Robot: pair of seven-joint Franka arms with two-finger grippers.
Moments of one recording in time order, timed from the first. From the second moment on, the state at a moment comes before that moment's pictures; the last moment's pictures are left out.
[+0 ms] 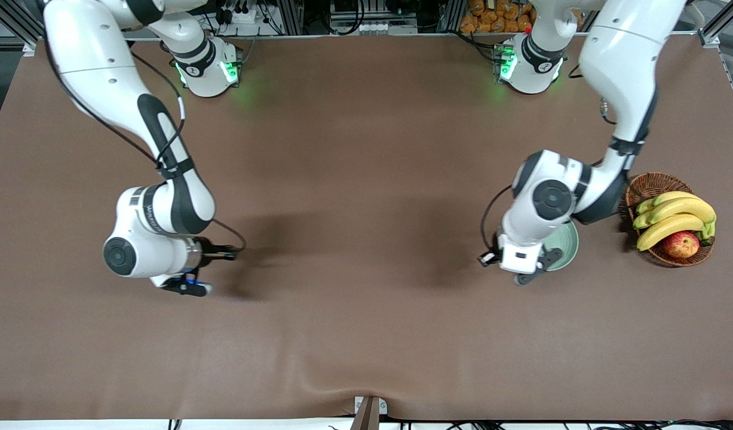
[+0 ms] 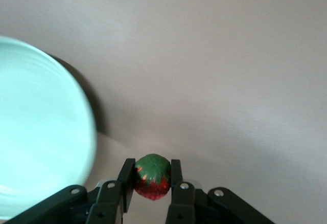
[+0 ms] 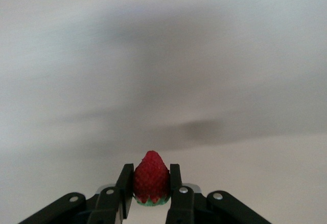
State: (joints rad) left arm -0.07 0.51 -0.26 -1.81 0.20 2.32 -0.95; right arm 0.26 0.66 -0.05 -1.61 0.46 2.02 0.22
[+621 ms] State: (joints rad) left arm 0.11 0.49 -0.26 -1.91 0.25 2.25 -0.65; right arm 0.67 0.70 -0.04 -1.62 0.86 2.29 0.34
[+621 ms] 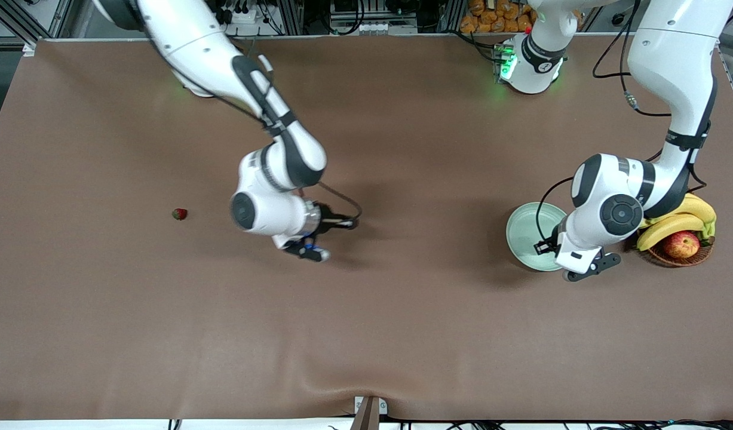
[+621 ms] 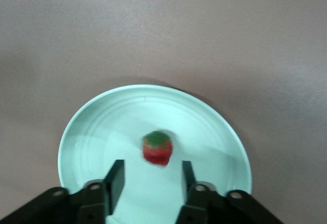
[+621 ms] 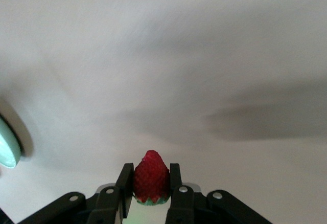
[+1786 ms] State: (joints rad) left arm 0.05 0.42 -0.40 -1.88 0.02 2.13 -0.73; right arm 0.74 0.80 -0.08 -1.53 0.96 2.43 0.40
